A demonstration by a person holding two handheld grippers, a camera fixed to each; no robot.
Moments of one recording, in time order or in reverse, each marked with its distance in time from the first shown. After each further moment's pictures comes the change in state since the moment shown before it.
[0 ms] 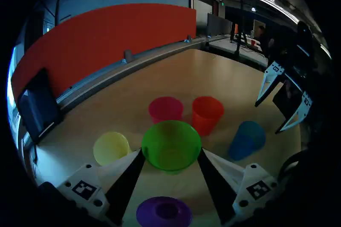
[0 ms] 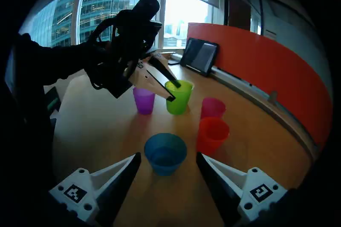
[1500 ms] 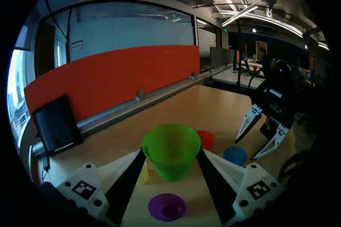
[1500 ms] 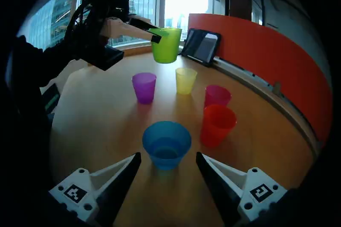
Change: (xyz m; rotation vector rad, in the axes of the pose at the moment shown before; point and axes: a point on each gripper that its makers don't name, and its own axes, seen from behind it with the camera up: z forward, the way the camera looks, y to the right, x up) left arm 0.059 -0.003 -0.093 0.075 0.270 0.004; right arm -0.028 -0.002 0.018 0.019 -0.057 0.015
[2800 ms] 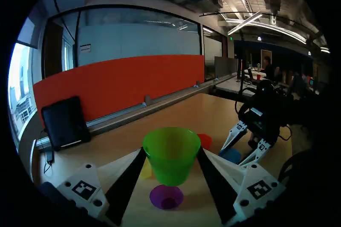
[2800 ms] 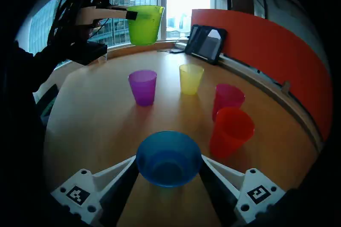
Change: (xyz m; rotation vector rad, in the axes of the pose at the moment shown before) left arm 0.004 -0.004 -0.050 0.046 0.061 -0.034; right arm 0.003 -0.001 0.049 0.022 0.002 0.003
